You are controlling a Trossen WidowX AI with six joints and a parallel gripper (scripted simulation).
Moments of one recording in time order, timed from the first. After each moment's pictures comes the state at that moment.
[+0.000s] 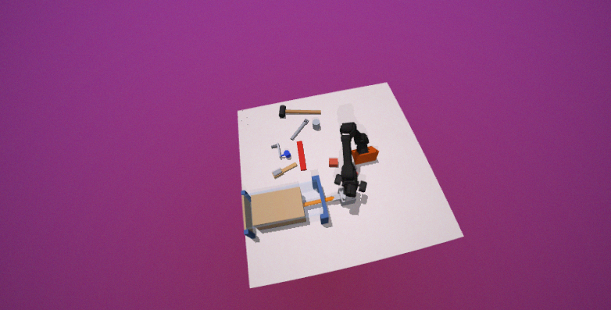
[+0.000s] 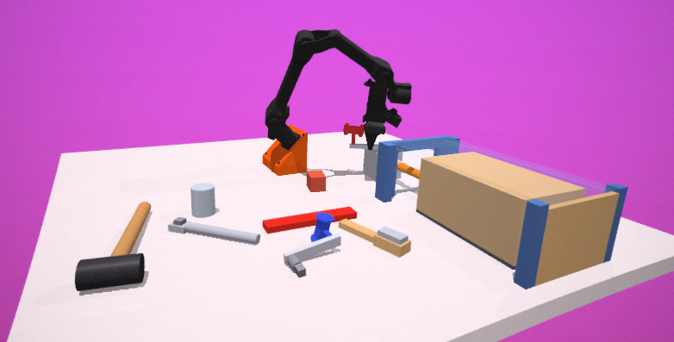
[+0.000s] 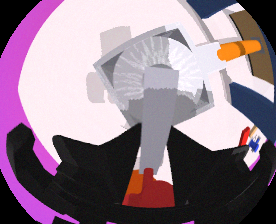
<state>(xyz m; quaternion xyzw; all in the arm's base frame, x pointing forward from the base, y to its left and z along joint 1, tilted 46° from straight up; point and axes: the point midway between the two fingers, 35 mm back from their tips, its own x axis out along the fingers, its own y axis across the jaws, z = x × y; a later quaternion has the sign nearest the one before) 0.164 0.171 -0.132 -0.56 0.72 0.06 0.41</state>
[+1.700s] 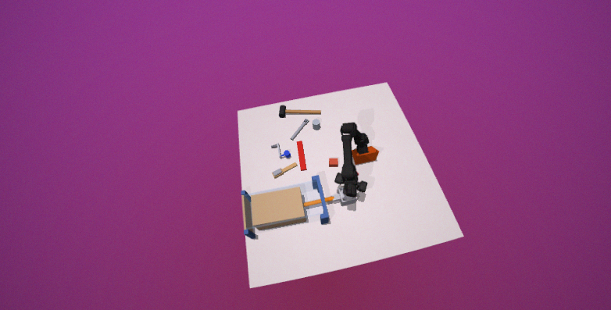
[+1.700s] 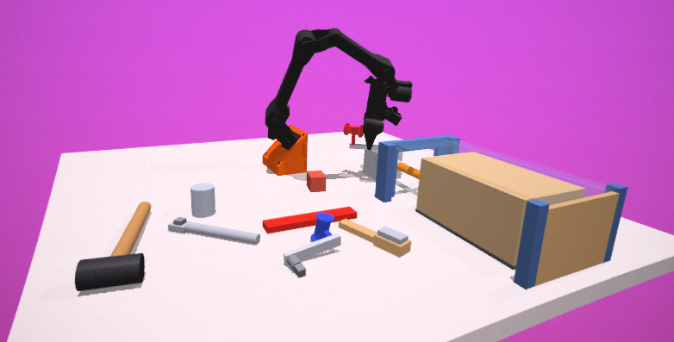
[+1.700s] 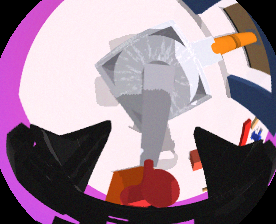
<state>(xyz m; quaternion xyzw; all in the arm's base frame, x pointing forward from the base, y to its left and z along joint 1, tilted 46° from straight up) 0.163 0.179 -0.123 -0.54 0.72 0.04 0.42</state>
